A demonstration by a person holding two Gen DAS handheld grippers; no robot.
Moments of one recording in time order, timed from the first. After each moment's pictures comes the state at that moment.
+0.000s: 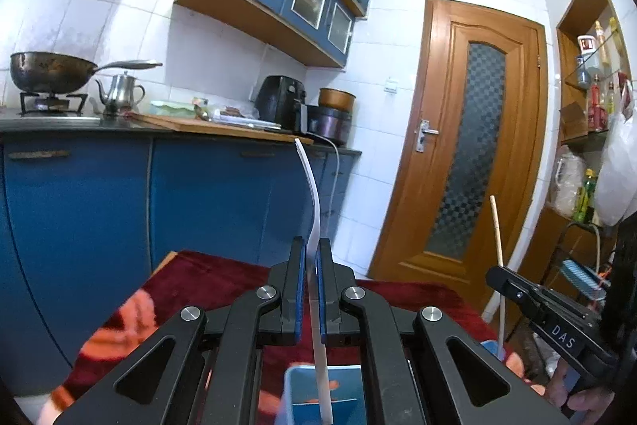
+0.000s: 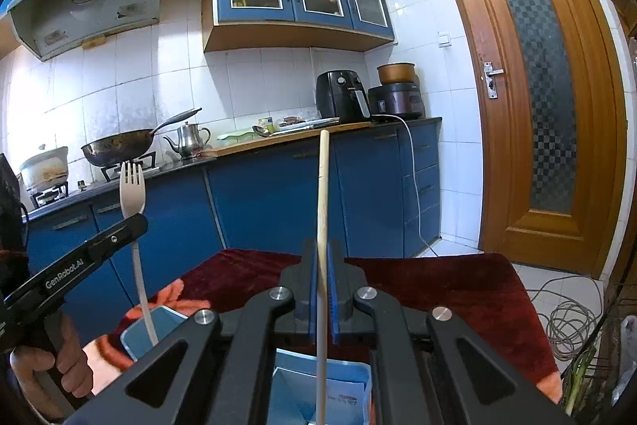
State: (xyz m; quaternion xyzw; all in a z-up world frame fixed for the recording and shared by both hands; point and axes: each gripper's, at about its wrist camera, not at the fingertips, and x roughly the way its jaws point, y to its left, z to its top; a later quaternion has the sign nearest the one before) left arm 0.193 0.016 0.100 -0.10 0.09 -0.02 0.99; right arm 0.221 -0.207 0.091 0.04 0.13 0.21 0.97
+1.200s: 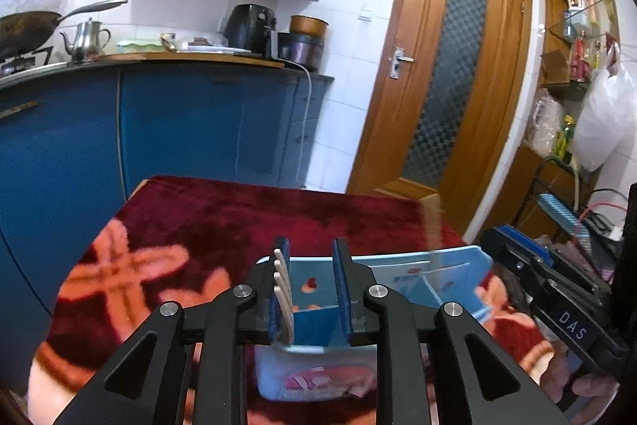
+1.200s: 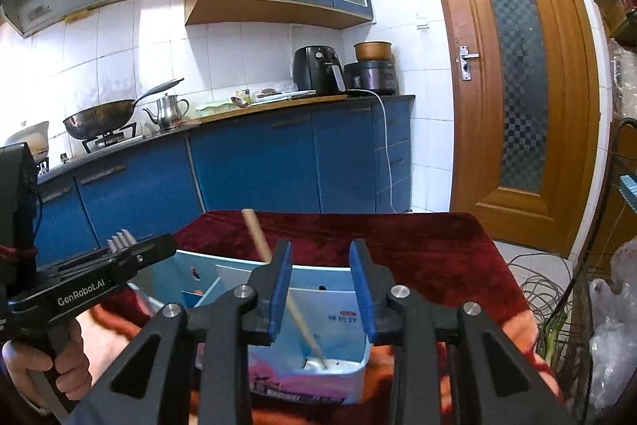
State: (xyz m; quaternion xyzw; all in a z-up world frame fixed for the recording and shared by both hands) left arm 0.188 0.003 0.072 -0.09 0.23 -0.09 0.97; right arm 0.166 -0.202 0.088 0.03 0.18 0.16 0.97
